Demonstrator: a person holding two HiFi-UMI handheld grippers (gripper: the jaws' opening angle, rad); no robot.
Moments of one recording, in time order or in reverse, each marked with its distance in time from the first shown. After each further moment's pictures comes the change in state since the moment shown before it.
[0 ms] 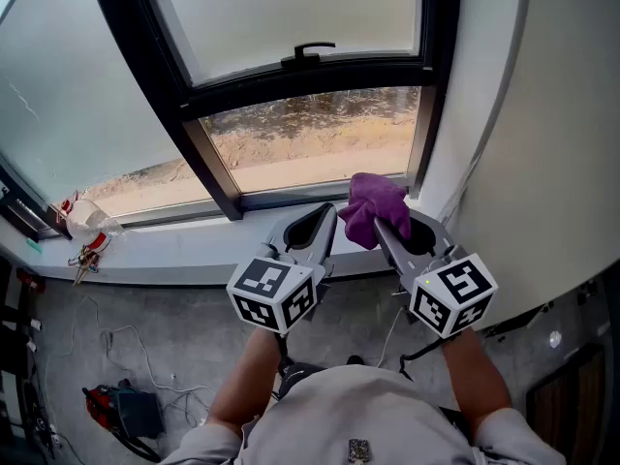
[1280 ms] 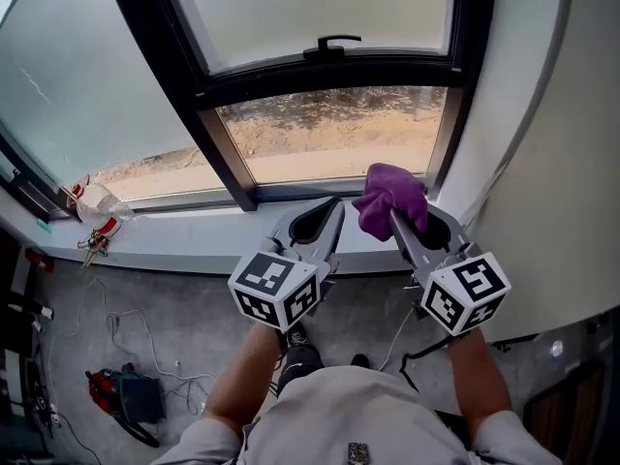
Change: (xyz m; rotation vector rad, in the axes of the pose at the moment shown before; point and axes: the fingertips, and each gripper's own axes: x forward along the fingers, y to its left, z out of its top) left arm 0.014 0.031 0.008 0.012 0.006 0.022; right arm 0.034 -0.024 0.006 0.033 -0.005 0.009
